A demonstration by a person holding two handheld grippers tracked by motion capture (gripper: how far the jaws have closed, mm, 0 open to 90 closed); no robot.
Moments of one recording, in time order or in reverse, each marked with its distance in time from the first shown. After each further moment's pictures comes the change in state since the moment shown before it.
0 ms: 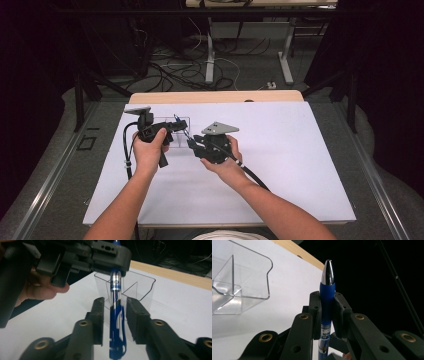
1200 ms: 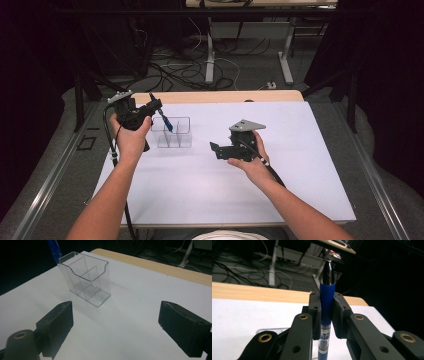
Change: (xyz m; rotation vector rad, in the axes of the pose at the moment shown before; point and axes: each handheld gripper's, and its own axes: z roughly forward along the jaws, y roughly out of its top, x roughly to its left) left arm -0.019 0.035 -0.039 -0.295 0.308 0.473; right arm -0.057 -0.015 -0.039 0.039 -0.134 0.009
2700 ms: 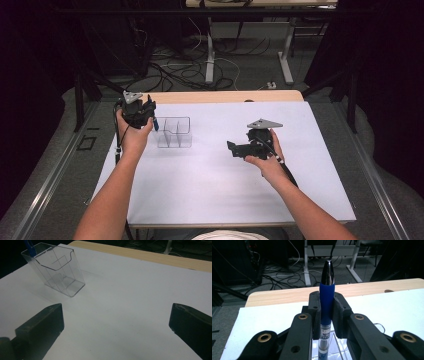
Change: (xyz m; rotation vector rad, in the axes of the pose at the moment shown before) left arm 0.025 -0.014 0.038 0.061 0.250 0.232; right arm -0.043 -0.015 -0.011 0.037 -0.083 0.066
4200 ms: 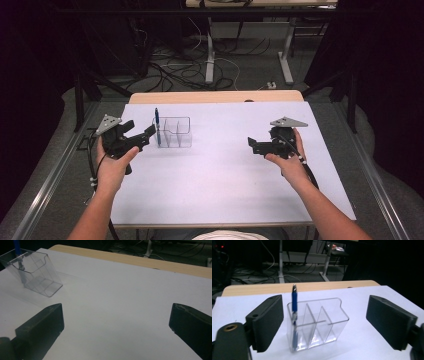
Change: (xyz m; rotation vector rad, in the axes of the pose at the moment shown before) left arm 0.016 -0.050 -0.081 -0.073 -0.219 -0.069; right arm -0.040 -0.003 -0.042 -0.019 -0.106 0.032
